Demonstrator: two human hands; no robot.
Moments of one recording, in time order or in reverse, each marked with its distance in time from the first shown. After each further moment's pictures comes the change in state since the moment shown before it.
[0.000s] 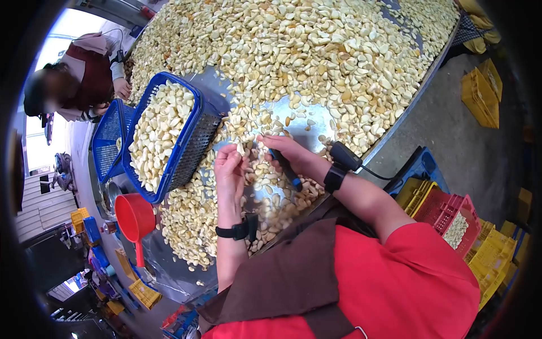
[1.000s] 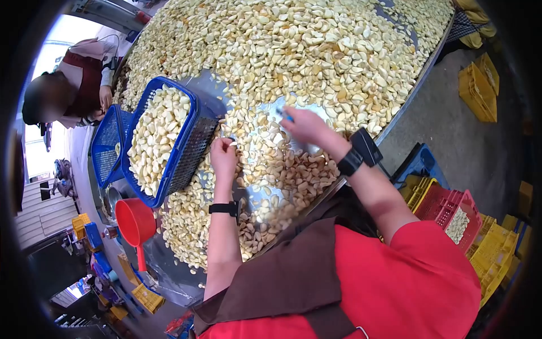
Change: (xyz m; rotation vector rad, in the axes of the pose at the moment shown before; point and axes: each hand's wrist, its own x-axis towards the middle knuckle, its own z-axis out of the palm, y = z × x) left_hand 0.066 -0.030 -0.048 1.143 0.267 0.177; right_hand -0.013 -0.064 -0.031 -1.469 0.440 -0.286
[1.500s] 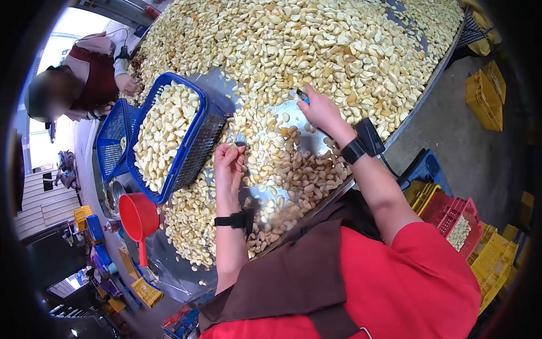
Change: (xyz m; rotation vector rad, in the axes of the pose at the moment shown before) left_hand -0.024 0.006 -0.023 -1.224 -0.249 -0.247; right_hand 0.032 0.021 -0.008 -0.120 0.320 0.094
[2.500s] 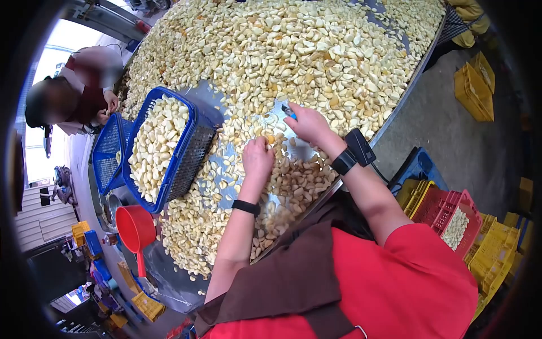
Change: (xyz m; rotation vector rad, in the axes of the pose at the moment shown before) left_hand 0.008 -0.065 0.082 1.772 -0.113 0.501; right_hand -0.026 -0.002 -0.013 0.035 -0.082 -0.032
